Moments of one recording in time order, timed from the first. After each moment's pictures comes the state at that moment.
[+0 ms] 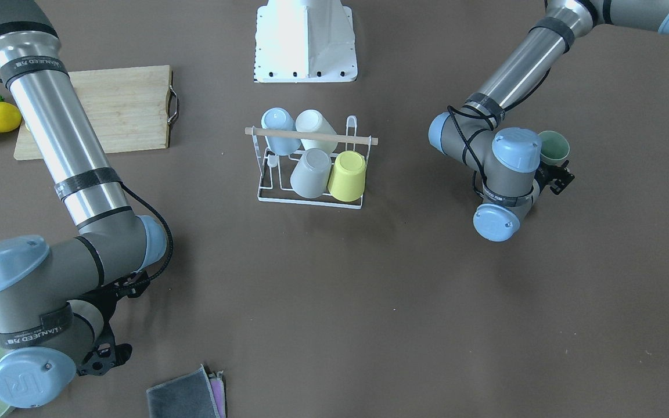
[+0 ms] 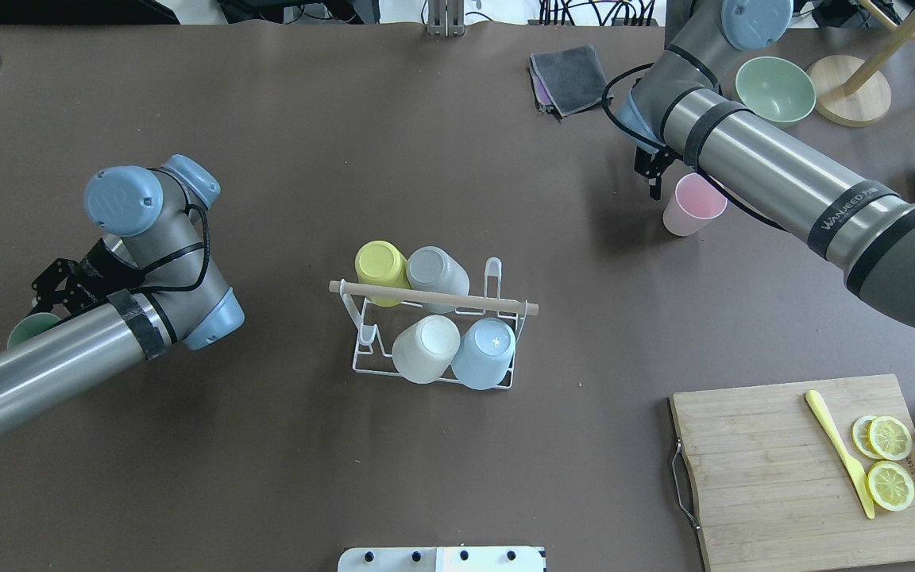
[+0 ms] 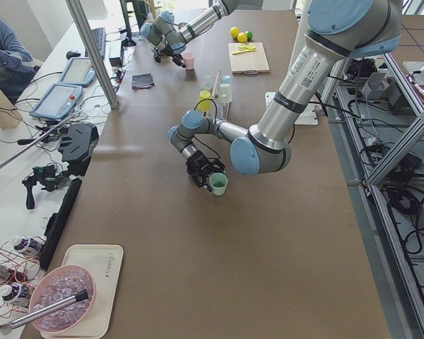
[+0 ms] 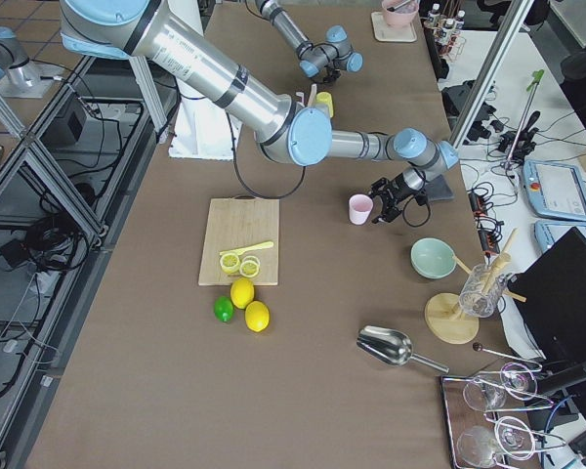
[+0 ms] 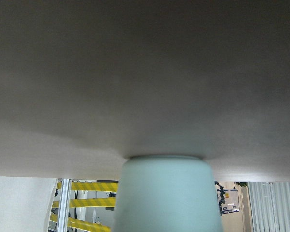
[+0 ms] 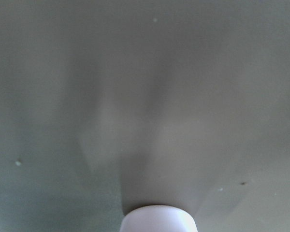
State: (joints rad) left arm -0.72 -2.20 -1.17 -0.59 -1.92 0.41; right arm 0.98 -0.47 0.44 -1.94 2.36 -0.08
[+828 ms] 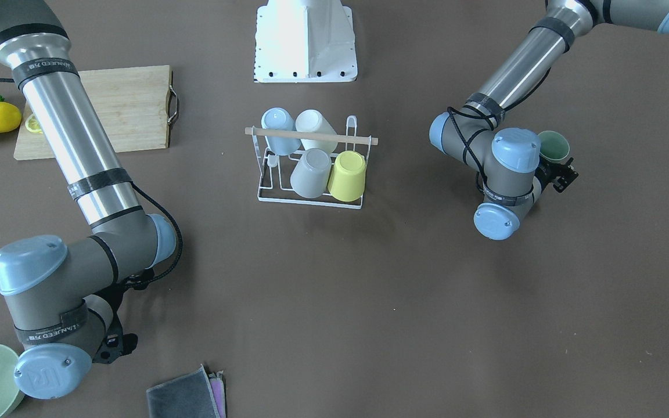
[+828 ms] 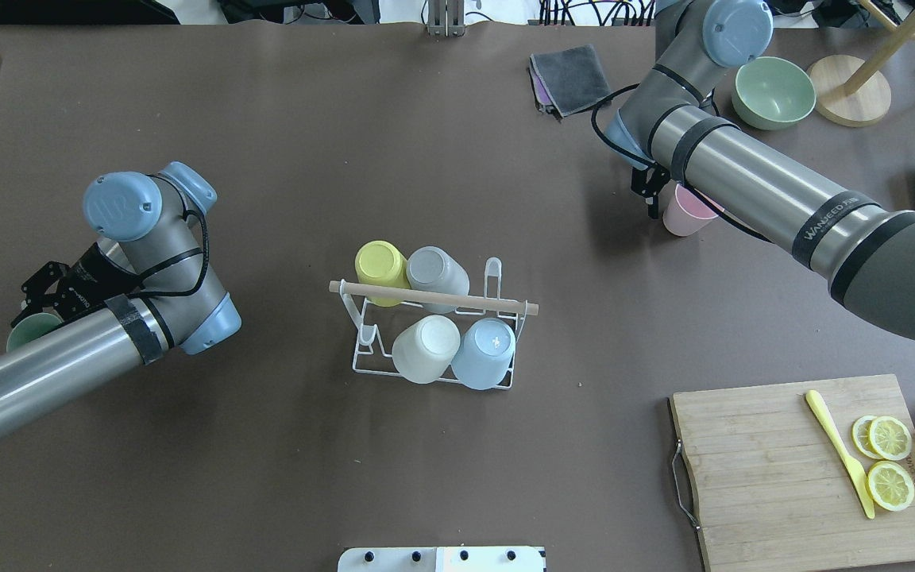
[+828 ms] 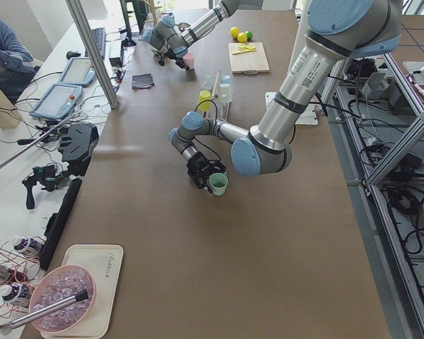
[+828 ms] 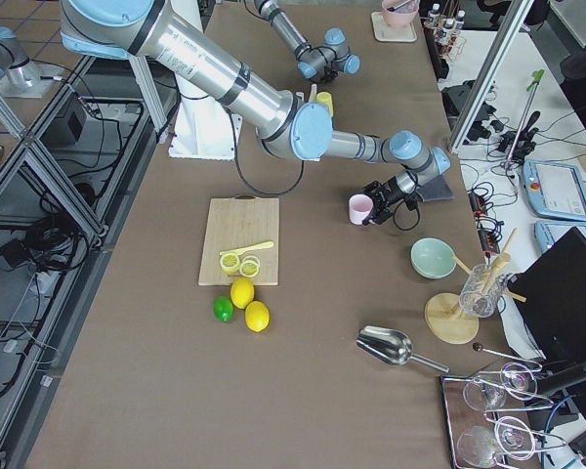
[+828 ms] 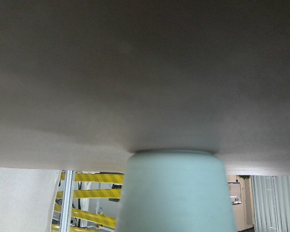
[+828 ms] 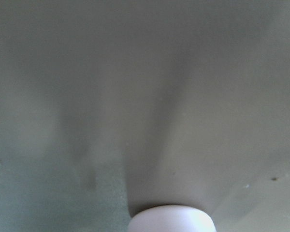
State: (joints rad) left arm -0.72 -2.20 -1.18 -0.57 -1.90 0.39; right arm 0.96 -0.45 0.40 -1.98 2.37 -0.08
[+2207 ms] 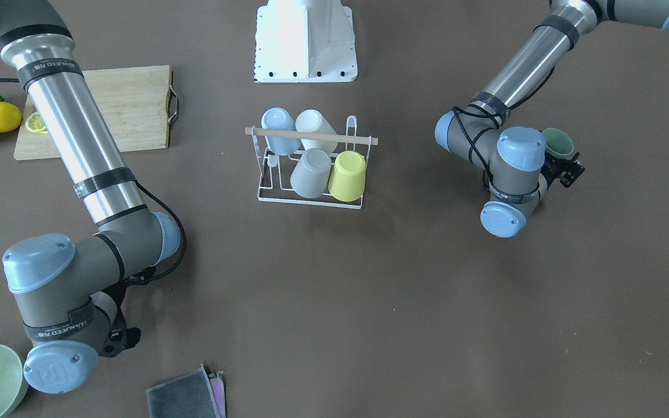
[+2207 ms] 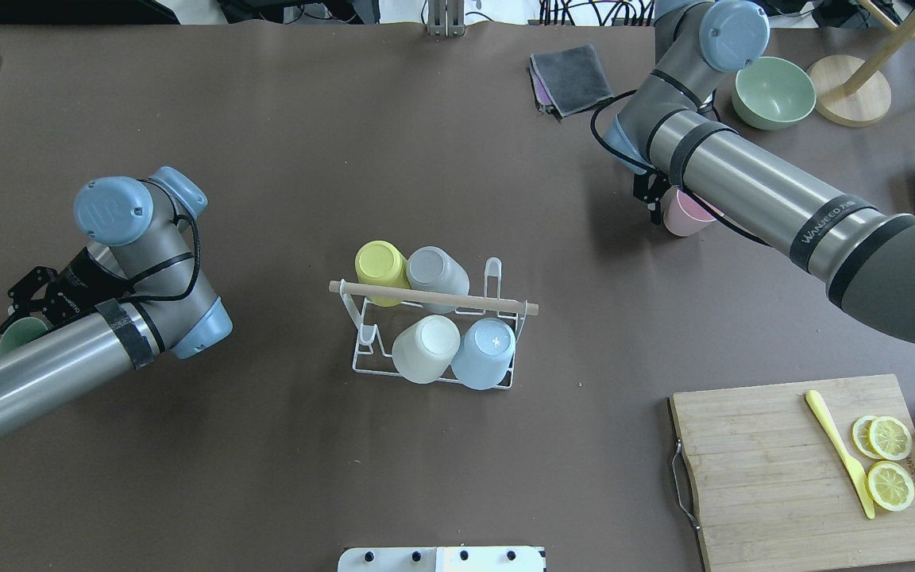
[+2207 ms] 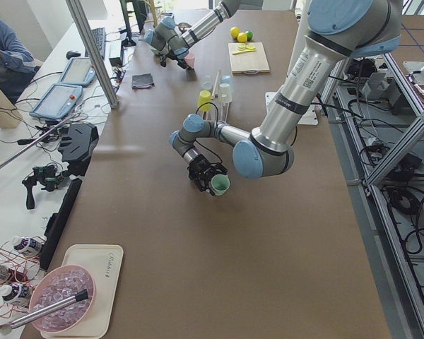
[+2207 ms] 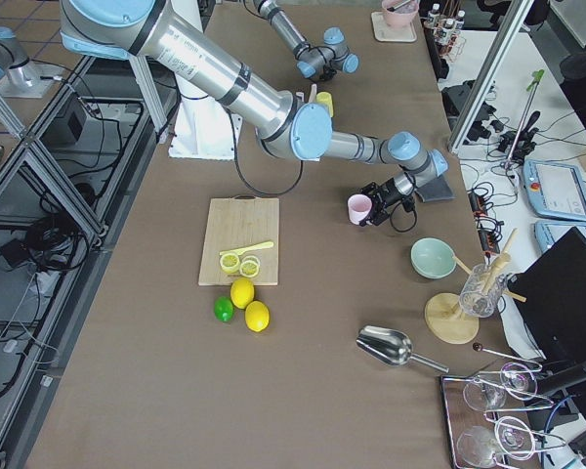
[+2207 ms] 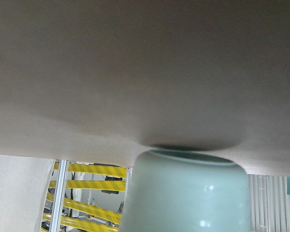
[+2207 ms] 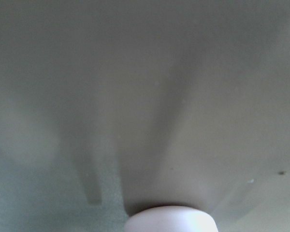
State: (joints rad) left arm -0.72 -2.17 -1.19 -0.56 -1.90 0.36; right arm 0.95 -0.45 0.39 -2.00 2.36 -0.09
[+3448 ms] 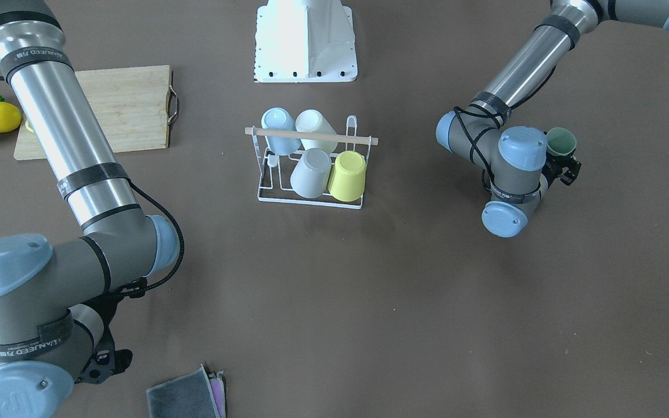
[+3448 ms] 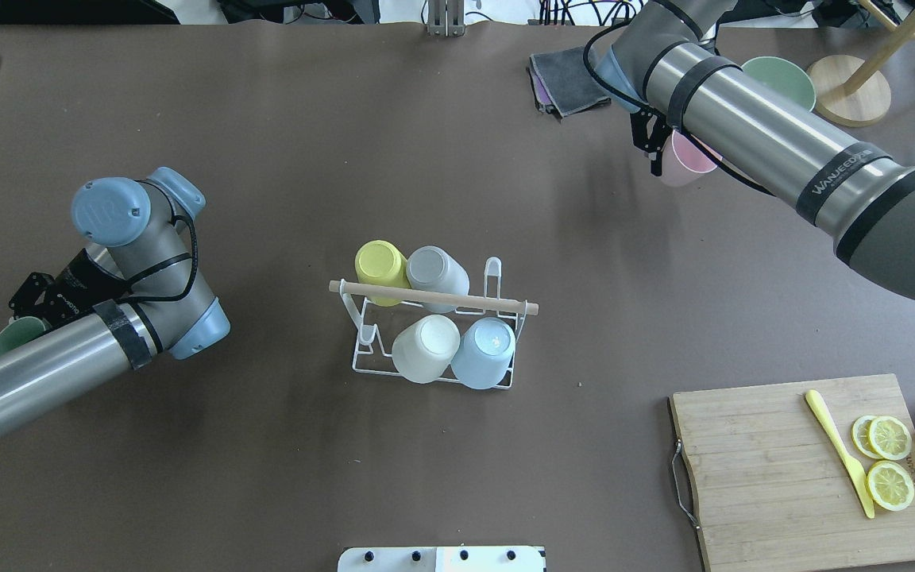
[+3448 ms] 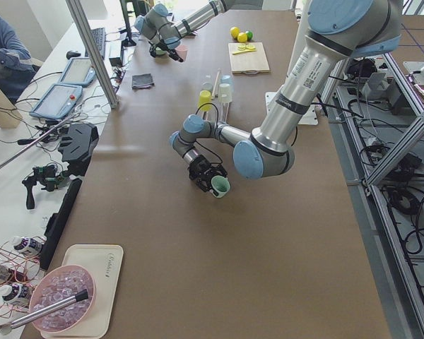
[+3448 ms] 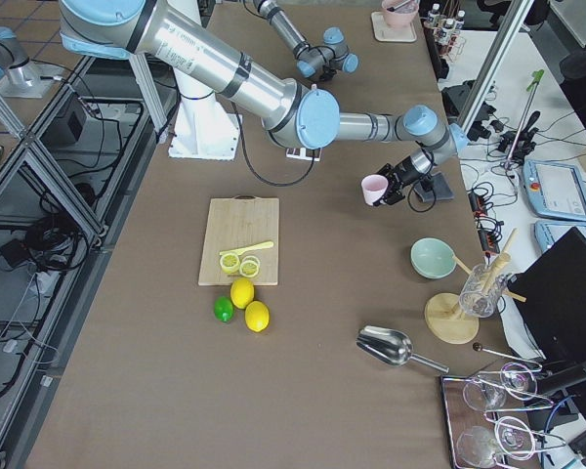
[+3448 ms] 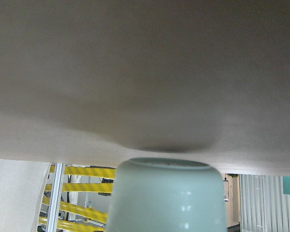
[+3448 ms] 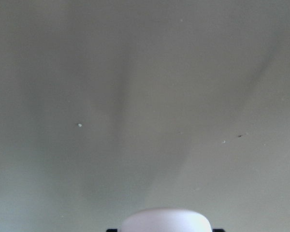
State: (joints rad) left arm -0.72 -2.17 -1.19 -0.57 -1.91 0.37; right arm 1.02 -0.39 0.48 -2.09 2.36 -0.10
